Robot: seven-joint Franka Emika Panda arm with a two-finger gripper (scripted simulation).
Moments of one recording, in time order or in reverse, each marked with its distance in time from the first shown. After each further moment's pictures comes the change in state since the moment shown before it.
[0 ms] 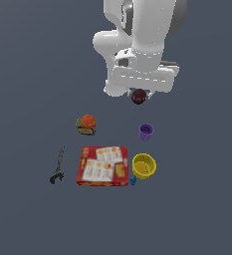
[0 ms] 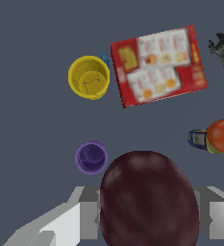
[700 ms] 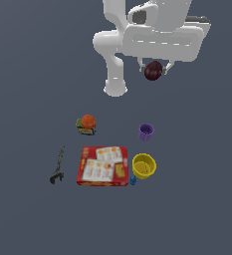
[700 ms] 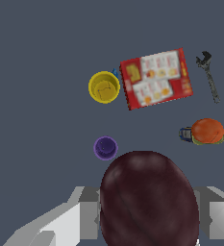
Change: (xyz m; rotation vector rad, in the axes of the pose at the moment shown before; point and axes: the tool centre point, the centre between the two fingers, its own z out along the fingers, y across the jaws) arm -0.004 -0.030 -0.100 0.001 0.000 0.000
